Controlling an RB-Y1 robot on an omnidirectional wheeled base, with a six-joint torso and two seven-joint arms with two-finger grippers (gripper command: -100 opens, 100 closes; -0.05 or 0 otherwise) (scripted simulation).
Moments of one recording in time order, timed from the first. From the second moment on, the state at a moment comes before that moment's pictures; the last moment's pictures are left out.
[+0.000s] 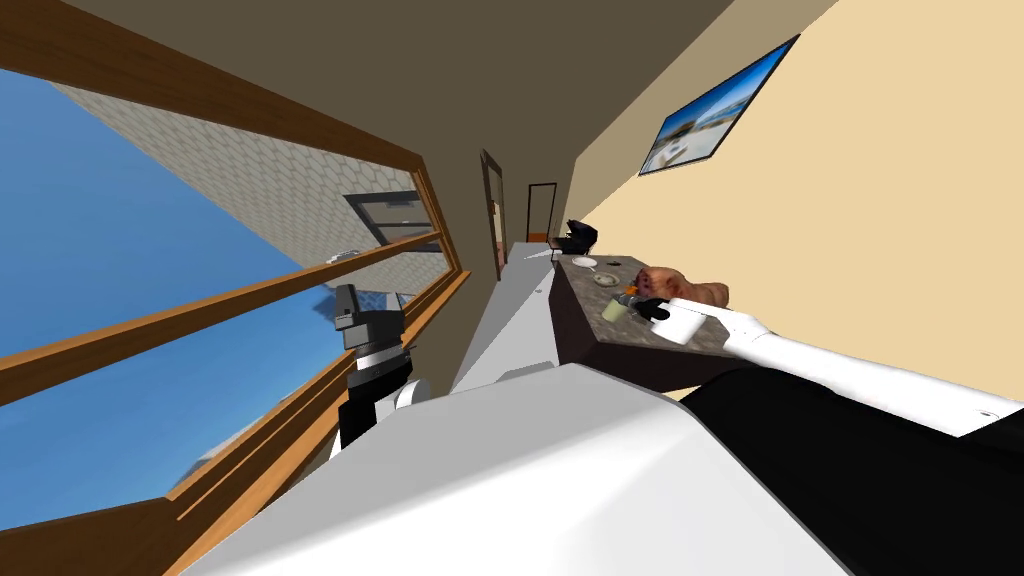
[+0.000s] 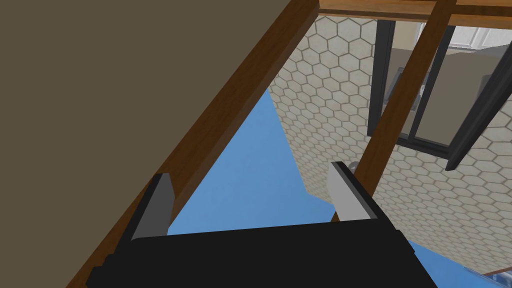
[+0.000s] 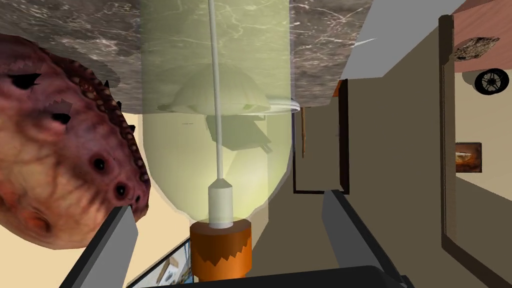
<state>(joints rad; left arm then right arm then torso) 0.51 -0.04 -0.01 -2.37 0.03 -0.41 -0.01 0.63 -1.33 -0.19 -1.81 -0.08 0.57 0.13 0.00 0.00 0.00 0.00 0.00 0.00</state>
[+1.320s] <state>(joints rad) 0.51 -0.04 -0.01 -2.37 0.03 -0.41 -0.01 0.62 -1.44 -0.26 -1.78 -0.27 0.59 0.24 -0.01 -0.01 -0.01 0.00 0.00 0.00</state>
